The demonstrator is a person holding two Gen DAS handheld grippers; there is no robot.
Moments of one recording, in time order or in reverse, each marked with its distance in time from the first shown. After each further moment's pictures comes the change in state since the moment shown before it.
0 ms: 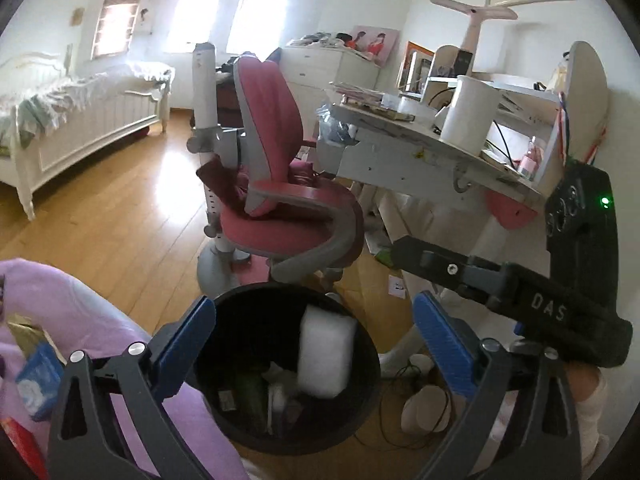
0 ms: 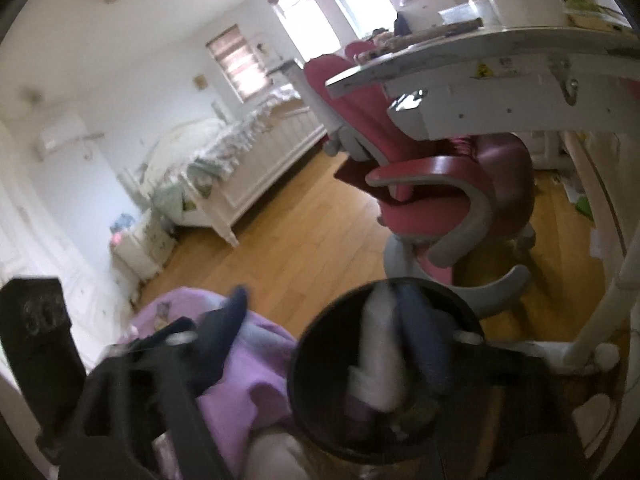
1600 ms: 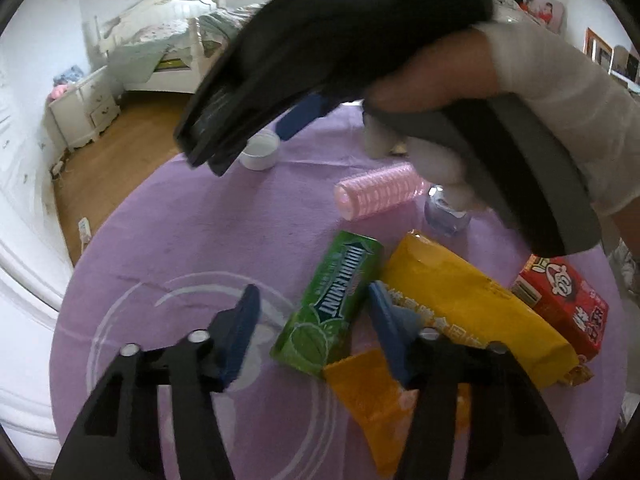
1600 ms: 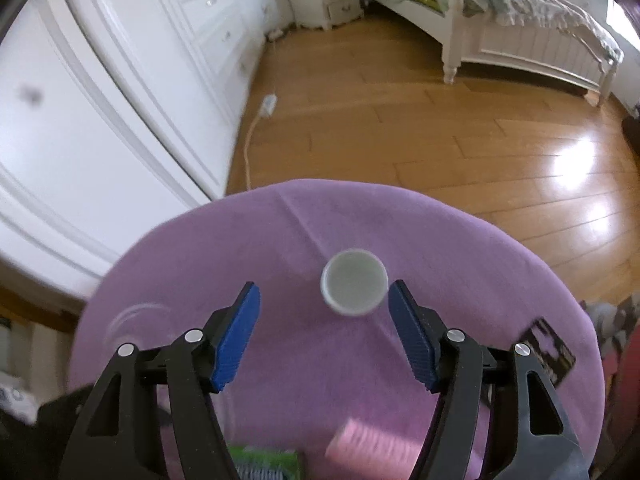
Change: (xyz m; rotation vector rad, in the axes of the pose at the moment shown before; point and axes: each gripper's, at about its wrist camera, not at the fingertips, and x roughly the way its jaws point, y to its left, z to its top) left arm -0.165 0.311 -0.114 -0.200 0.265 0.541; right arm 0.350 0.525 -0.170 -0.867 0.758 0.270
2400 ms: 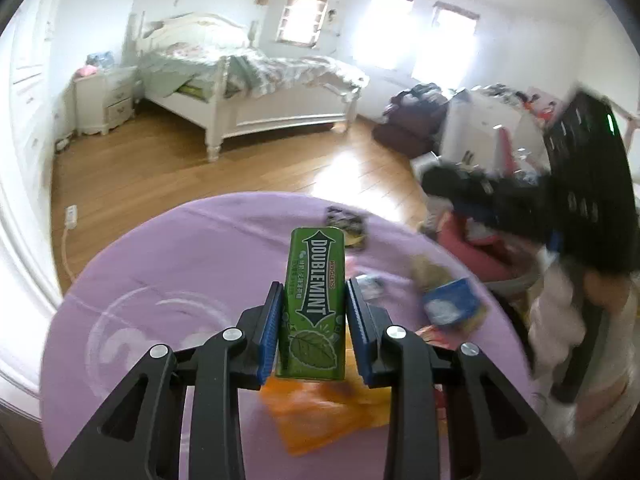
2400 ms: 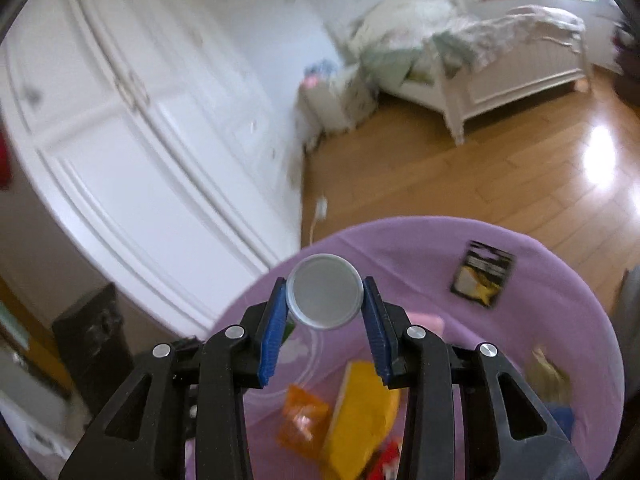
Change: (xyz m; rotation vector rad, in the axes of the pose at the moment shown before) left arm -0.101 -0.022 -0.003 -0.234 -0.268 -0.118; right arm -0.209 -0.061 -0.182 0.258 -0.511 0.298
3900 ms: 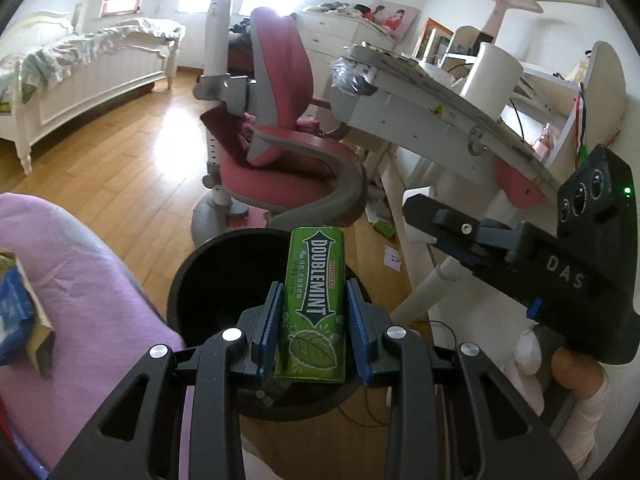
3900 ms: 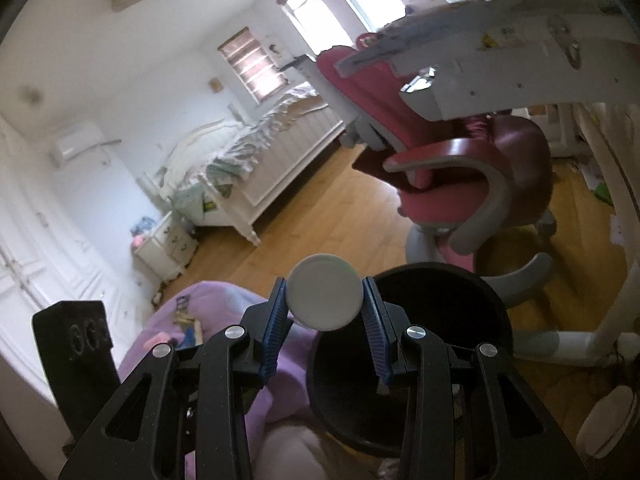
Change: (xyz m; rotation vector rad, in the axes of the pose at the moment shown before) left arm 0.124 -0.324 -0.069 0.301 0.216 -0.477; right arm -0.298 -0.208 -0.184 0.425 -0.423 -0.552
